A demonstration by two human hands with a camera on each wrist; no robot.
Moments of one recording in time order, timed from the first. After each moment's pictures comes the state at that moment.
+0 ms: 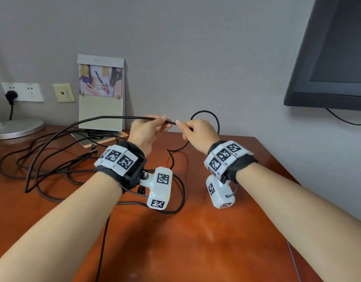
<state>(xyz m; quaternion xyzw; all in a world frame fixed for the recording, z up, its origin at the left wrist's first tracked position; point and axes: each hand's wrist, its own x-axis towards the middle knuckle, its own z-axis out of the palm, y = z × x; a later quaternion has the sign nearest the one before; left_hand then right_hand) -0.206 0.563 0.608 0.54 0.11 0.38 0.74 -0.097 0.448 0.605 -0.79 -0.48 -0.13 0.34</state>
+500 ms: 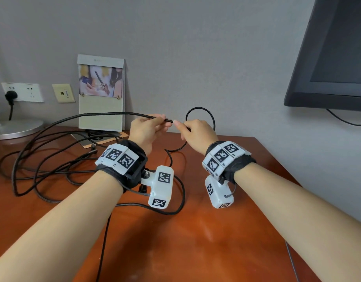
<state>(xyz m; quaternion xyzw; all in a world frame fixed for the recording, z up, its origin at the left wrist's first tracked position) -0.203 0.562 0.612 0.53 0.14 0.39 0.74 -0.097 0.454 0.604 -0.79 -0.49 -0.15 0.33</state>
